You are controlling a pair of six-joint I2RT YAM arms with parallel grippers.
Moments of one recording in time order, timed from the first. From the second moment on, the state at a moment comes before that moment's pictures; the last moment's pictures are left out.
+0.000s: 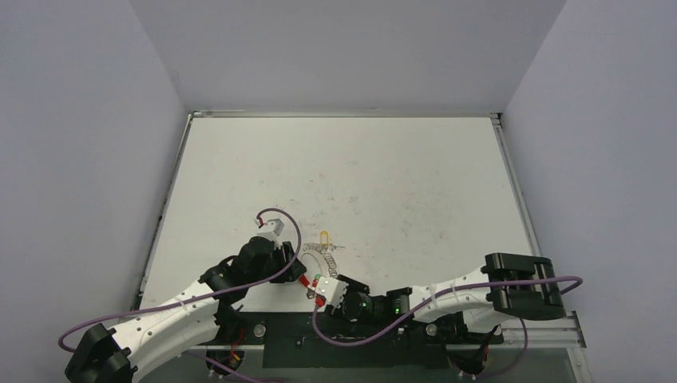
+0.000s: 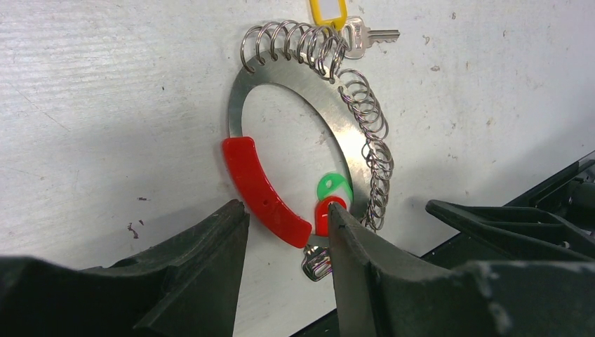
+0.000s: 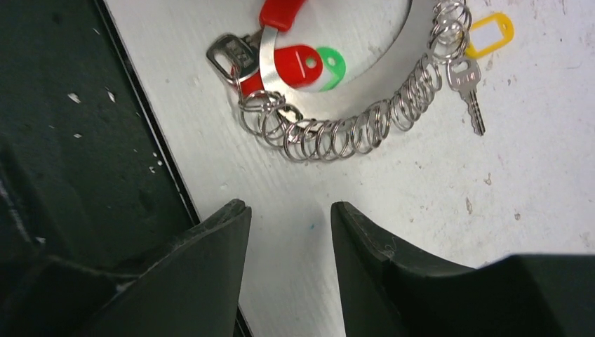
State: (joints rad) left arm -0.75 0.73 0.24 -0.22 -0.01 -0.77; right arm 1.51 1.39 0.49 0.17 0.41 0.02
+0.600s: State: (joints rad) left arm -0.75 0.71 0.24 -0.22 -0.01 -0.77; right arm 1.57 1.54 0.51 0.31 0.67 0.03
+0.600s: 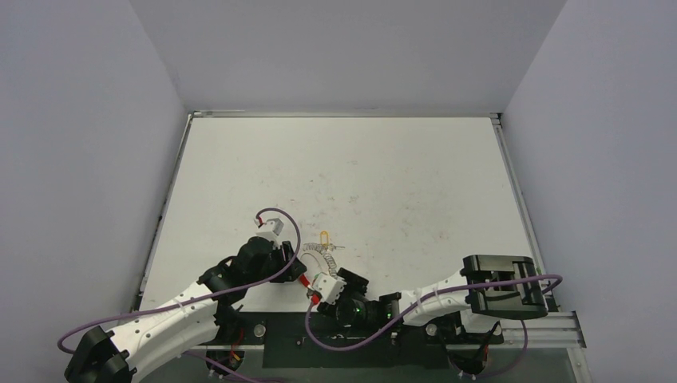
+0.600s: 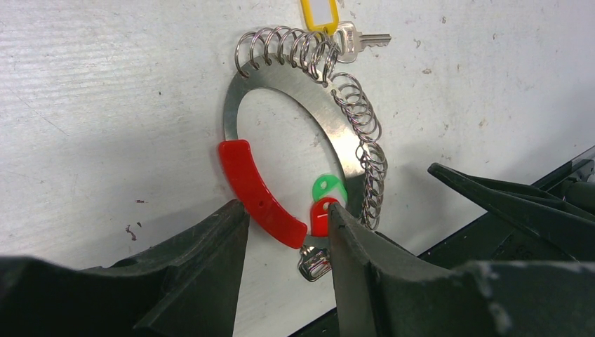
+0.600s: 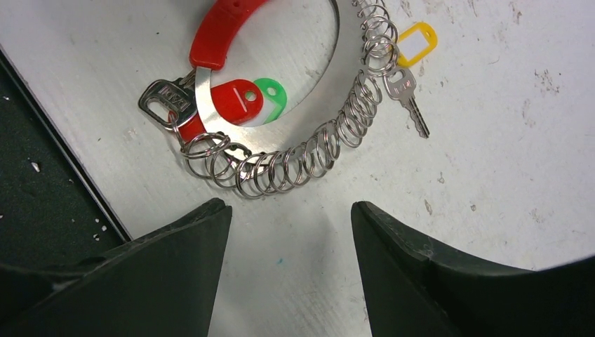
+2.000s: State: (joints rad) left arm -0.75 0.72 0.24 -0.18 0.02 -0.78; right arm 1.51 1.58 0.56 0.31 0.62 -0.07
